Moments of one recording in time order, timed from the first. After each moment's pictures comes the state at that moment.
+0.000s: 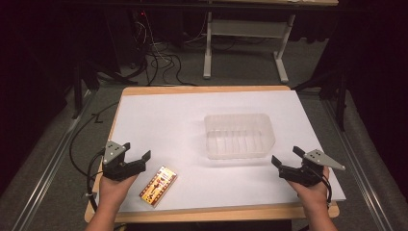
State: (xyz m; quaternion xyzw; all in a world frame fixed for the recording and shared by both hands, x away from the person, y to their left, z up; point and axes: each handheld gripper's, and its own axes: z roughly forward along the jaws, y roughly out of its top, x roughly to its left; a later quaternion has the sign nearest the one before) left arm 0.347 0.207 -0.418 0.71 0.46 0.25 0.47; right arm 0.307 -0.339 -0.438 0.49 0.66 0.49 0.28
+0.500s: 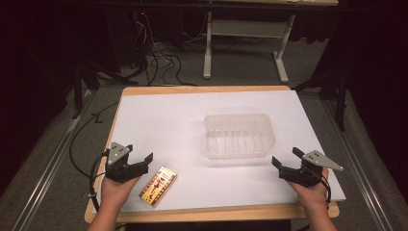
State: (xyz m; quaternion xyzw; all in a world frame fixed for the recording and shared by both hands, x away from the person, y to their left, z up) left arm 0.346 0.200 -0.422 0.73 0.46 0.25 0.45; right arm 0.308 -0.340 -0.445 0.49 0.67 0.48 0.29
